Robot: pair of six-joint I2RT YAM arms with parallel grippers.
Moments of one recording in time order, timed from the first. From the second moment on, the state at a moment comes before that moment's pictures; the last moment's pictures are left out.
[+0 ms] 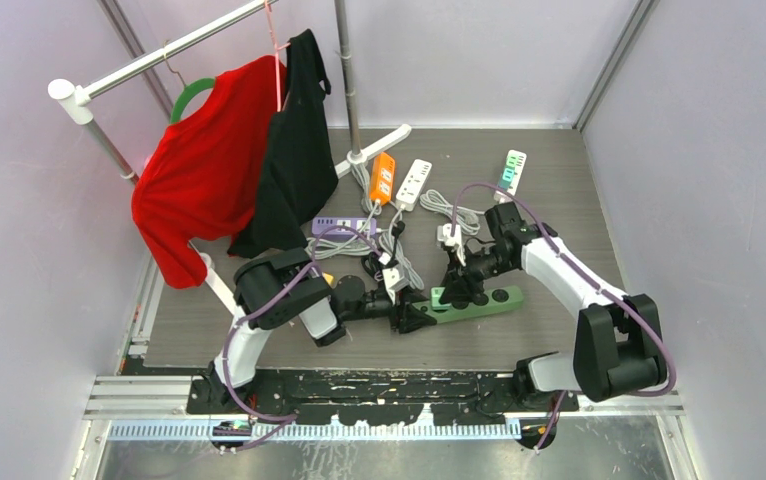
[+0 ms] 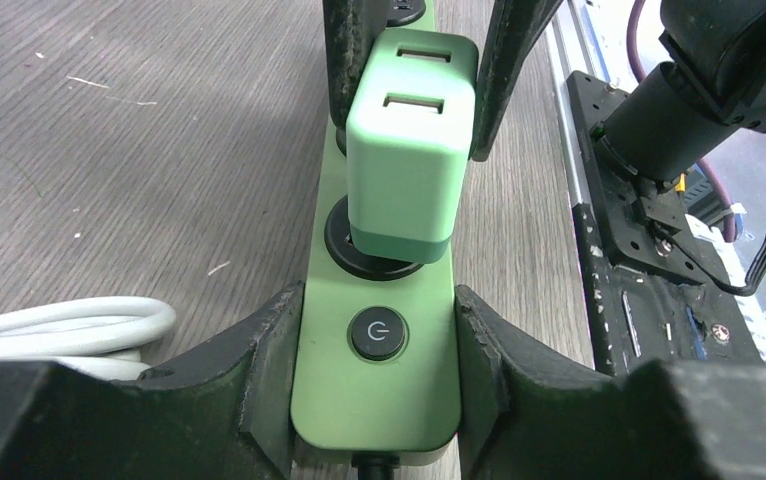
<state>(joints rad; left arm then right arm) -0.97 2.11 0.57 1.49 0.46 -0.29 0.24 1.35 0.83 -0.79 -0.96 -0.96</state>
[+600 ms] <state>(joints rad) -0.95 2.10 0.58 1.44 0.49 -0.30 0.23 1.32 0.79 -0.68 -0.95 -0.78</state>
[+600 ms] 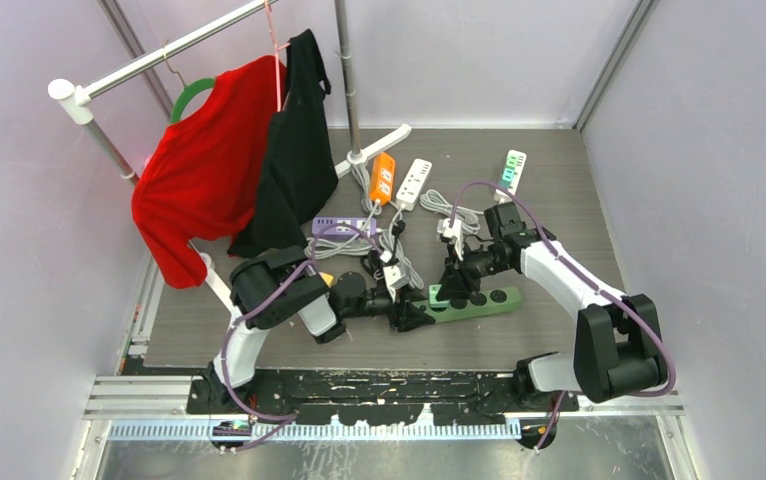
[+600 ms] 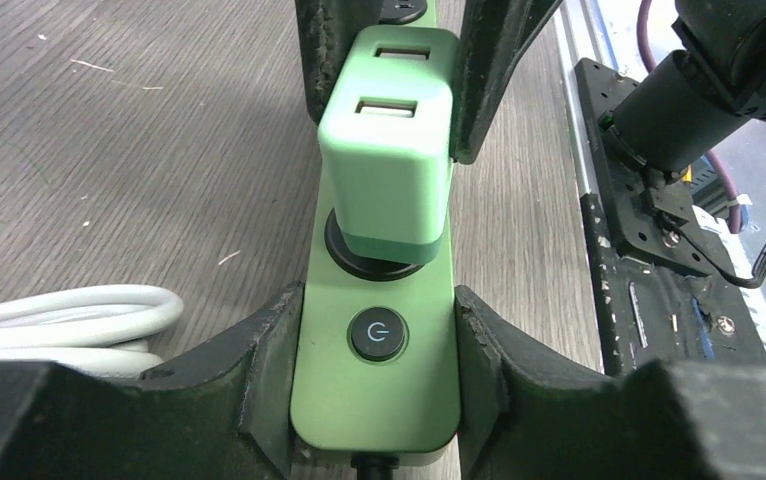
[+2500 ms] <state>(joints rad) -0.99 1.63 0.59 0.65 0.26 -0.34 0.14 1.30 0.87 -0.45 -0.98 -0.26</state>
